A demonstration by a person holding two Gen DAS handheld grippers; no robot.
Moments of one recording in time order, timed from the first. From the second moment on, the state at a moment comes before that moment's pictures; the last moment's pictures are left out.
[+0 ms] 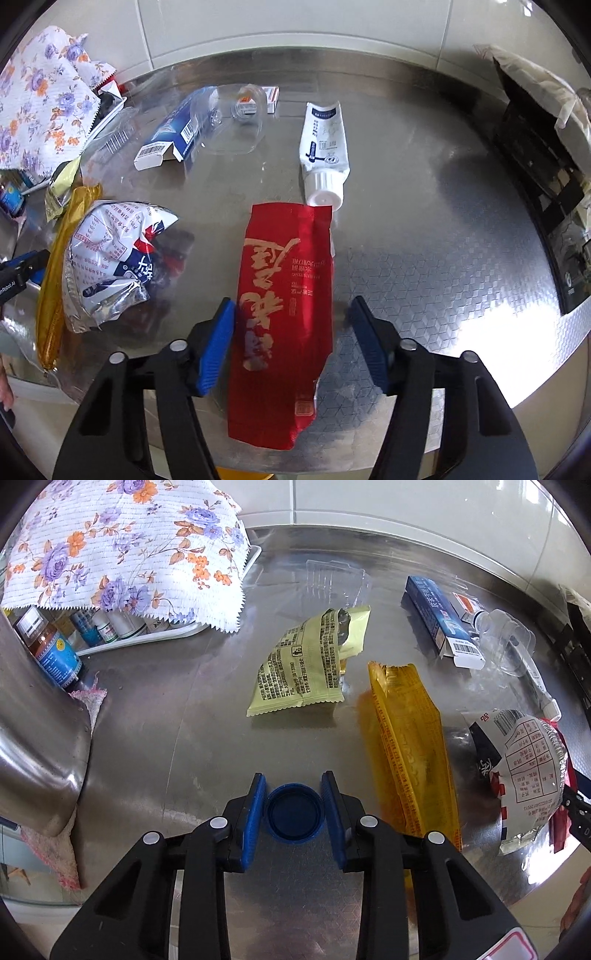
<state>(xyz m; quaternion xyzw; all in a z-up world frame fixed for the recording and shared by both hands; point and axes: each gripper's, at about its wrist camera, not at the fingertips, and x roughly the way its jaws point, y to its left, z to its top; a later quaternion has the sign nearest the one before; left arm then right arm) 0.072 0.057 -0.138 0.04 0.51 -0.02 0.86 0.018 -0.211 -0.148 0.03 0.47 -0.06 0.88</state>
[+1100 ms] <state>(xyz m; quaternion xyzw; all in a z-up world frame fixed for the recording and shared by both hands) -0.027 0.074 -0.078 0.06 0.45 -0.04 0.89 -0.082 -0.200 -0.089 0.05 0.40 -0.03 0.92</state>
